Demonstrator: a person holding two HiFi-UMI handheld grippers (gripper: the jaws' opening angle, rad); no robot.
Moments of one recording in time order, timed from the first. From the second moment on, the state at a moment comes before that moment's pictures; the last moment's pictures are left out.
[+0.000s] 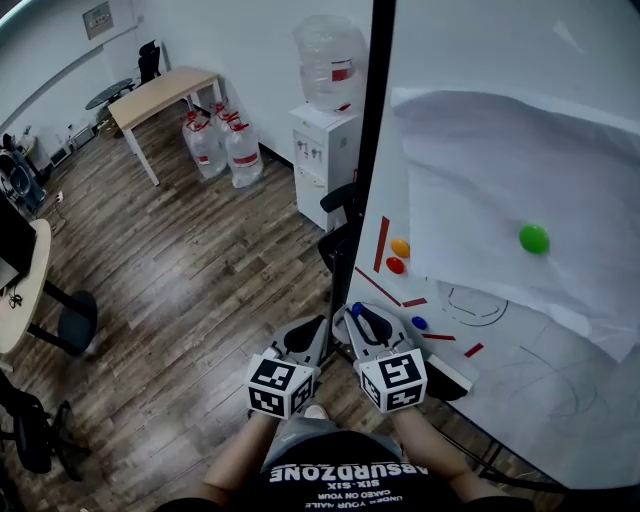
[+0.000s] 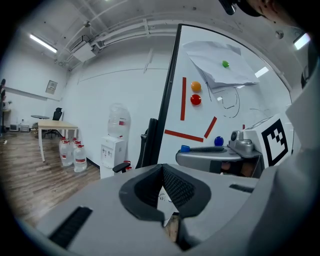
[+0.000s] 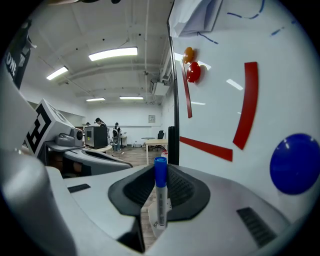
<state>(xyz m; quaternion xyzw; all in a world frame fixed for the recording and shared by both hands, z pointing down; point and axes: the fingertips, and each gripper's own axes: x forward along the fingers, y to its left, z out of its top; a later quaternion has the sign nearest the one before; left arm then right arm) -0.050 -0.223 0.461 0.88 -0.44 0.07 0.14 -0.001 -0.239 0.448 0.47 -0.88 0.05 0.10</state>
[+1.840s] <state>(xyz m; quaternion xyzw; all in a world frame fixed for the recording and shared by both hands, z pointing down) -0.033 -0.230 0.478 0.89 -0.43 0.08 0.15 0.008 -0.223 0.516 0.47 -0.87 0.10 0.15</state>
